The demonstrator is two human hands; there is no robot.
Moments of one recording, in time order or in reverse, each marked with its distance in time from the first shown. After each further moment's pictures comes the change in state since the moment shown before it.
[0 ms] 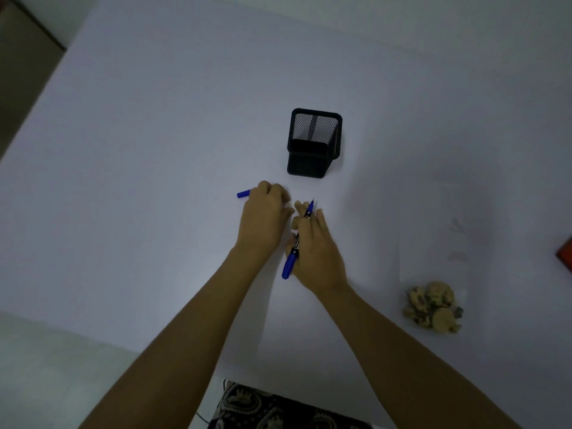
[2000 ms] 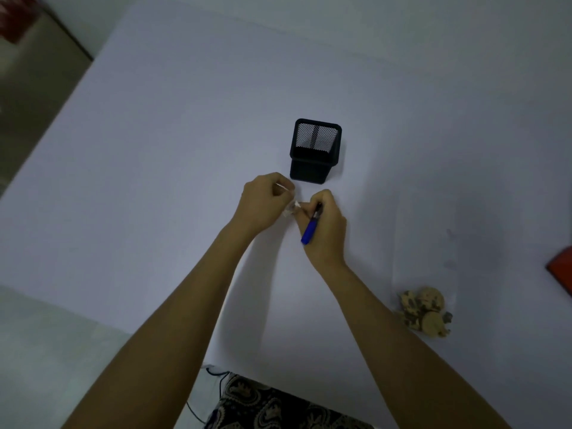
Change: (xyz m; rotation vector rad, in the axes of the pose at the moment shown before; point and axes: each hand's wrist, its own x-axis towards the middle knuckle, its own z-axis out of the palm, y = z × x) left_hand 0.013 0.019 -0.047 -0.374 -0.116 -0.192; right_hand 0.035 -0.035 -0.058 0.739 0.248 0.386
